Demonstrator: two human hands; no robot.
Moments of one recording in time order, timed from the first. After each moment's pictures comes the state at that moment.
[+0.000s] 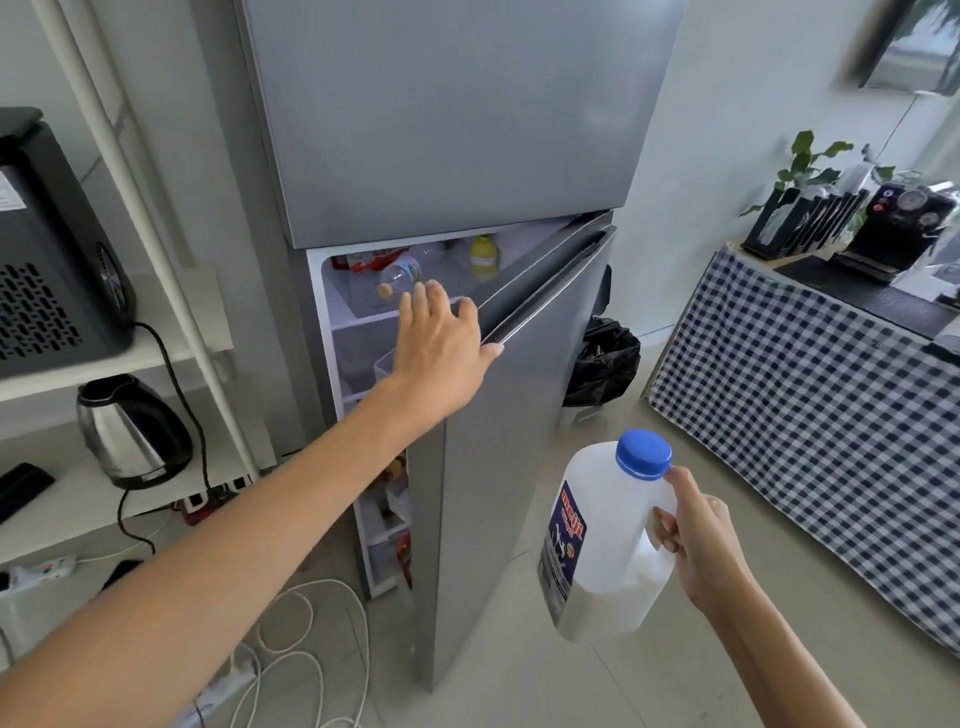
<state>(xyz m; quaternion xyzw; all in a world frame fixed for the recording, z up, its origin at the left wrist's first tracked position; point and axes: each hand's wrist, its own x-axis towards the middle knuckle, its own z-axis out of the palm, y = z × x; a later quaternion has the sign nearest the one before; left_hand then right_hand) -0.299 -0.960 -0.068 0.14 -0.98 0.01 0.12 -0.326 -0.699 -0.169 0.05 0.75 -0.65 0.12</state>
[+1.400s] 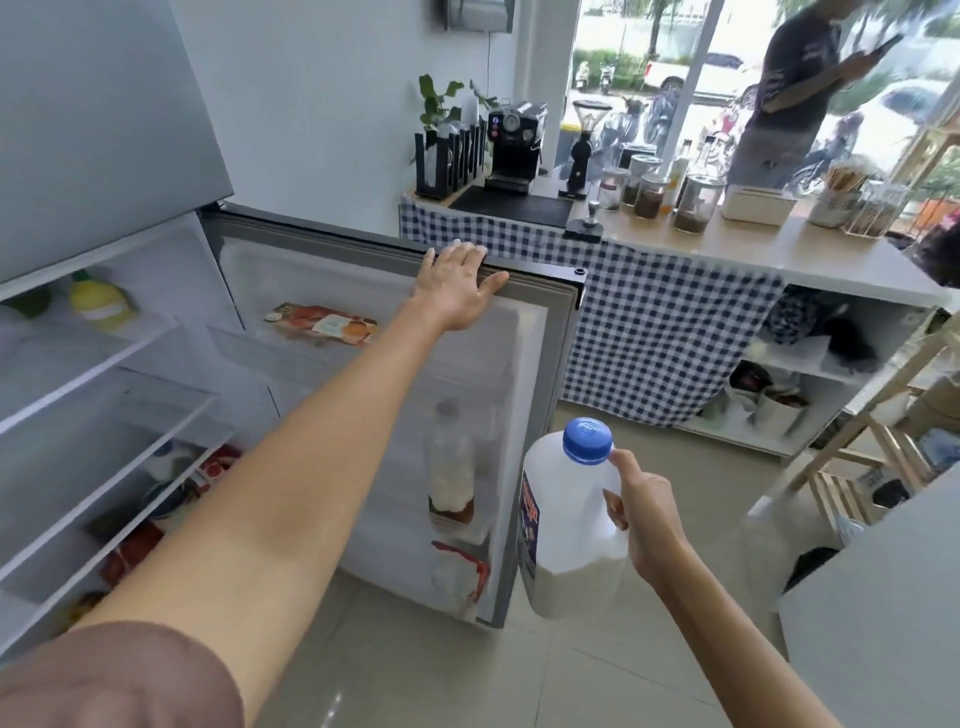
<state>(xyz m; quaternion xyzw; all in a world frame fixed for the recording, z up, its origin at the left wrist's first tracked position) -0.552 -0.672 -0.083 -0.24 -0.96 -0.09 0.07 -0.316 -0.512 -0.197 0.30 0.67 -0.67 -0.11</state>
